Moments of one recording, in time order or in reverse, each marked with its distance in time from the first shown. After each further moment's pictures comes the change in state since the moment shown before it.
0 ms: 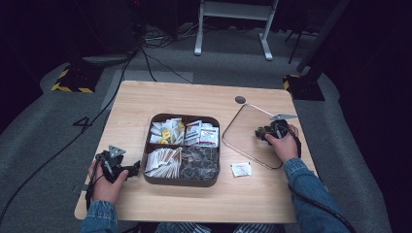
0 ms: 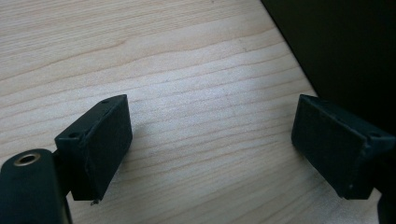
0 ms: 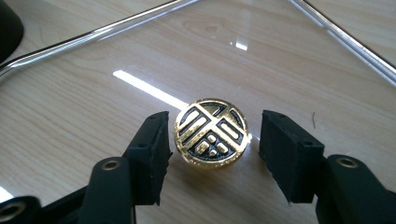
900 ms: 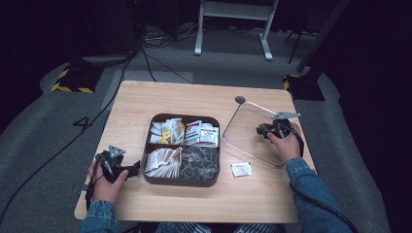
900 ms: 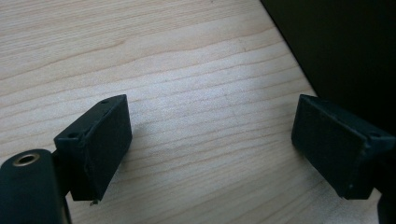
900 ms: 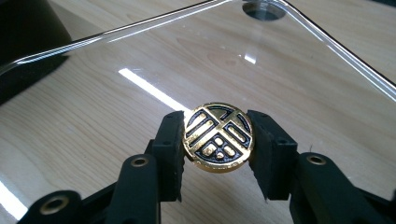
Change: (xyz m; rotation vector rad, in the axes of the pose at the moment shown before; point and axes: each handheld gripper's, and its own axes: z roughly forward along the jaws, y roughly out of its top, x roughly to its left) left arm 0.000 0.000 0.000 0.000 -0.001 0.001; right arm 0.005 0.011 -0.019 -0.060 0.048 -0.098
